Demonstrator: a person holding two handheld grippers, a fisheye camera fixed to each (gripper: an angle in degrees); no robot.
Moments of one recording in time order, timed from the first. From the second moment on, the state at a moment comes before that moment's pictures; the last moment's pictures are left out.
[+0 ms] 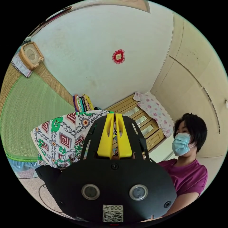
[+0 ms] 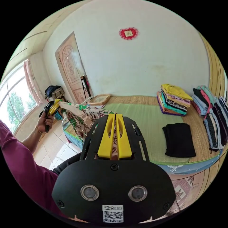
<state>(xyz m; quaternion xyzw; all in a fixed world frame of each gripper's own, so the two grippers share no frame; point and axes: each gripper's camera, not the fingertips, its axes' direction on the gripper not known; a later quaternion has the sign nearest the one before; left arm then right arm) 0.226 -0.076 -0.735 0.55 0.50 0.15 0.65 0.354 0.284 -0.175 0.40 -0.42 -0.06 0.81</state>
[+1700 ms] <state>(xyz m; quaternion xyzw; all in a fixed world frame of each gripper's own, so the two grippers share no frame) -0.059 -0.685 -0.698 0.44 0.20 0.02 0.88 0.063 -0.237 0.098 0.13 -0.42 -0.13 0.89</state>
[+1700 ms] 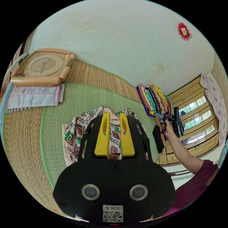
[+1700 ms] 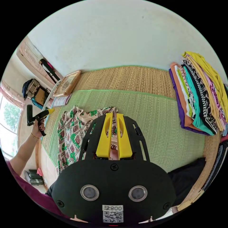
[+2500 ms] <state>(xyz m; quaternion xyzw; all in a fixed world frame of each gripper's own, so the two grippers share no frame) -0.216 -0.727 -0.577 0.42 0.06 -0.08 0.90 -0.087 -0.217 0.179 0.13 -0.29 -0.22 0.92</state>
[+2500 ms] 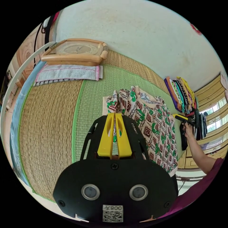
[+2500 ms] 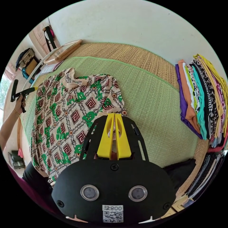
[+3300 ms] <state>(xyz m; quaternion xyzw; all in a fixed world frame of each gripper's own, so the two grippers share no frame) -0.268 -0.743 -0.501 0.44 0.13 -0.03 0.89 -0.018 -0.243 0.251 0.10 -0.35 -0.10 0.93</state>
